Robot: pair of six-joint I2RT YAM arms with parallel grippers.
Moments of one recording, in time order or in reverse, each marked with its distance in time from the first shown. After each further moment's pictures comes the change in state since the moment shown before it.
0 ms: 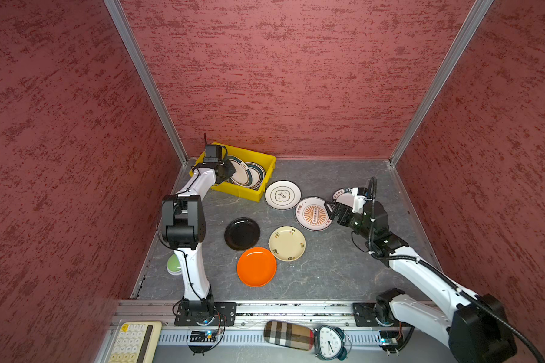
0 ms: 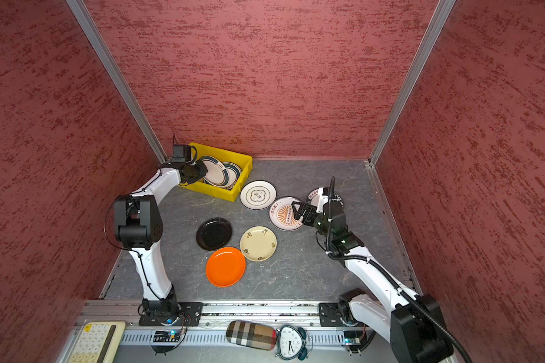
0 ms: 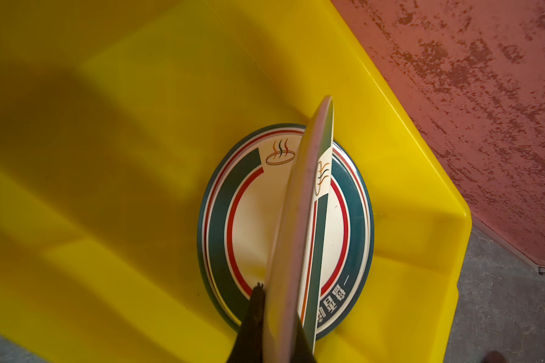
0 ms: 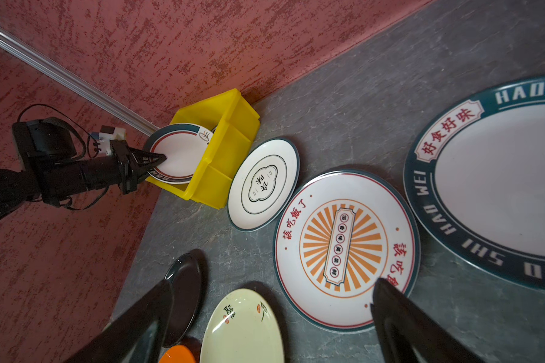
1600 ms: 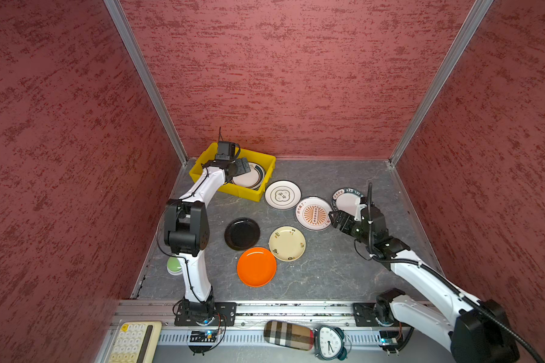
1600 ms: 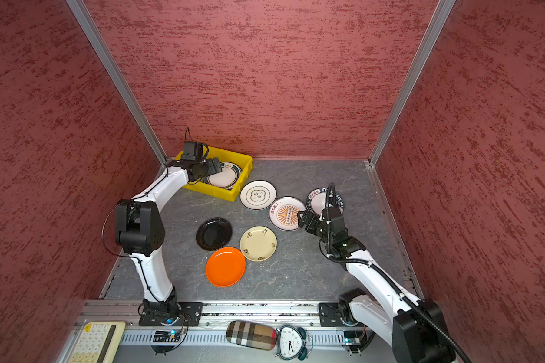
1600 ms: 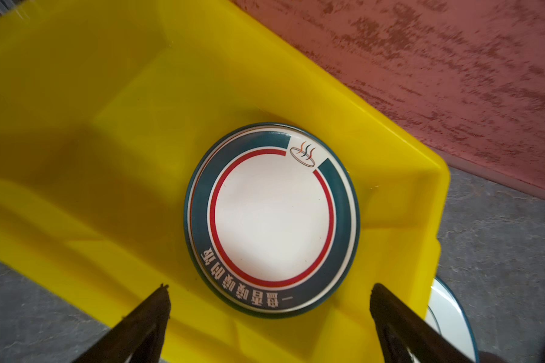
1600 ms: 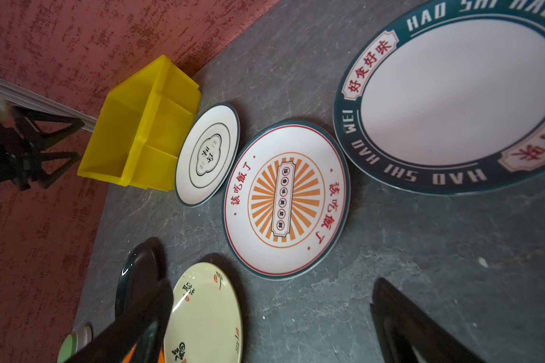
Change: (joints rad) left arm -0.133 -0.149 -0.055 -0.029 -0.180 0.150; right arm -0.001 -0.048 -0.030 -0.223 0.091 0.041
